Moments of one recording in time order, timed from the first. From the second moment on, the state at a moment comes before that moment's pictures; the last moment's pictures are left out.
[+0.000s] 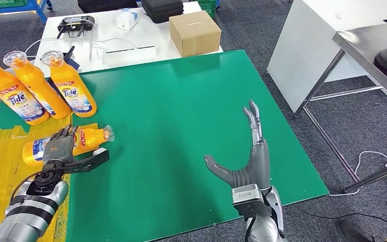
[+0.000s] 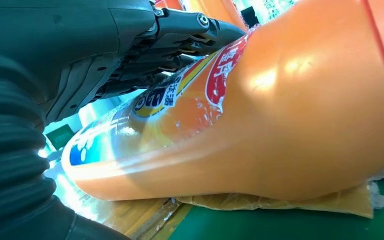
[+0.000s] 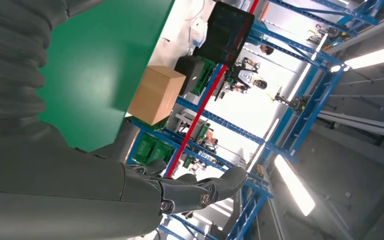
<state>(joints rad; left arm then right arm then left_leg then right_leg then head) -0.40 0.24 -0.21 -0.94 -1.40 0.13 0.23 0.01 0.09 0.43 -1.79 0.46 -0.38 -0.33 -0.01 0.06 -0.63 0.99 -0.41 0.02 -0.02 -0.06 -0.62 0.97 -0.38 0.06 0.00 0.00</state>
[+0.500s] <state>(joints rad) -0.20 0.14 -0.12 -1.36 -0.88 0.53 -0.18 0.05 0.08 0.43 -1.79 0.42 -0.38 -0.37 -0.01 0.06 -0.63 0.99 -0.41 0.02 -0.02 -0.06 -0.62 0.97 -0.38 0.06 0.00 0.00</state>
